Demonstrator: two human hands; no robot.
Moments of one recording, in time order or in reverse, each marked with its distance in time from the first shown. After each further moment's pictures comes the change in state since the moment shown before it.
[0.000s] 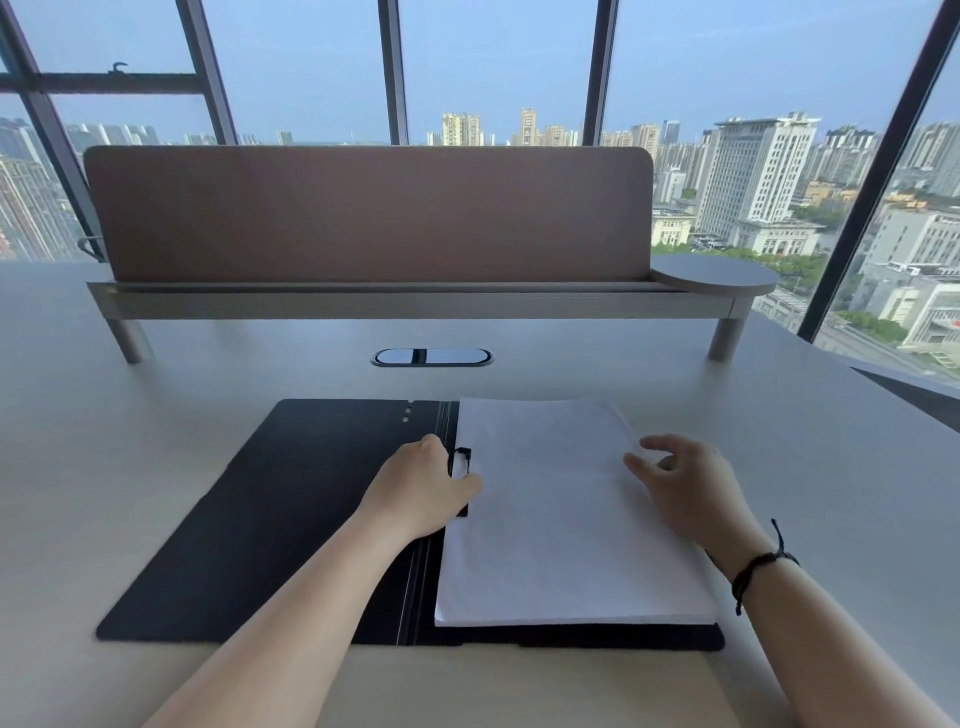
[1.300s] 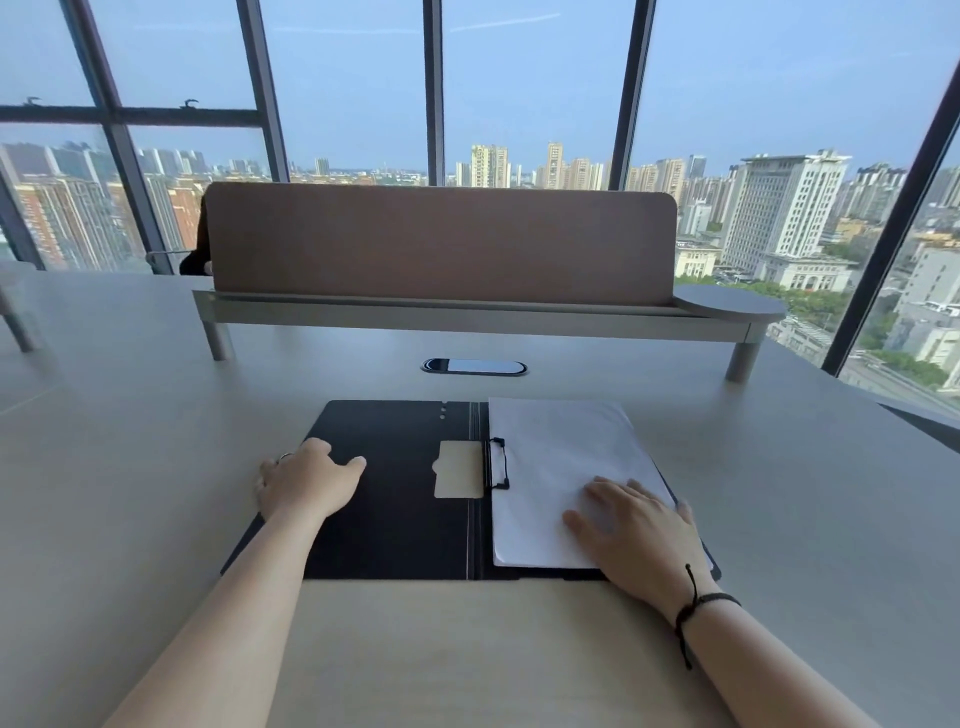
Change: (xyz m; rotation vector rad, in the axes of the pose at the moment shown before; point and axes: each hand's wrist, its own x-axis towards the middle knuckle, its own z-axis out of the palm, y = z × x) left_hand -0.041 -0.132 -0.070 0.049 0.245 -0.533; right_hand -0.095 -0.030 0.041 -0.563 -0.165 -0.279
